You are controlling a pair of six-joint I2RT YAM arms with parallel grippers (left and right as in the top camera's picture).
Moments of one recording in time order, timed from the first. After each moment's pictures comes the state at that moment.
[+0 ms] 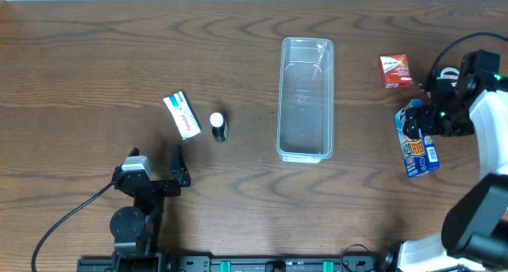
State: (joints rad) left arm 0.01 0.01 0.03 -0.13 0.04 -0.21; right arm -0.32 1.71 1.32 -1.09 -0.07 -0.37
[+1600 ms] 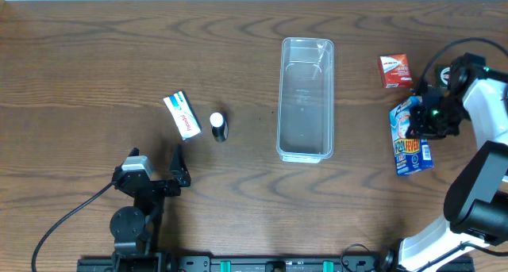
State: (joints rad) left arm 0.01 0.01 0.03 -0.13 0.04 -0.20; right arm -0.32 1.85 1.38 -1.18 -0.15 -0.32
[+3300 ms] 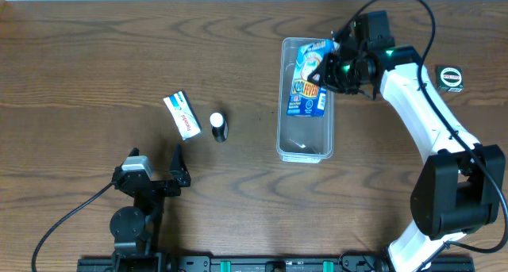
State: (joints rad) left arm 0.01 0.01 0.03 -0.13 0.04 -0.20; right arm 0.19 1.85 1.47 -0.73 -0.50 0.44
